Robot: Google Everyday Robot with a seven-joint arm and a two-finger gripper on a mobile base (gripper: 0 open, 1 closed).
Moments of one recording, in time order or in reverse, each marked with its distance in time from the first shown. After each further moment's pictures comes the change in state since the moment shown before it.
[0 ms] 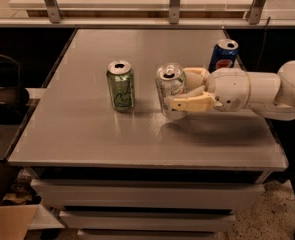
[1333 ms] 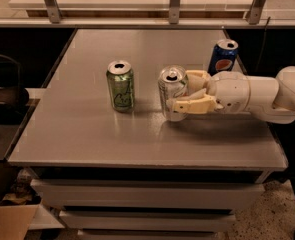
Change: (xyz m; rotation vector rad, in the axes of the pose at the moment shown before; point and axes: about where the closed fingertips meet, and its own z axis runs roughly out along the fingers) arm 0.008 -0.003 -0.005 -0.005 -0.042 -0.008
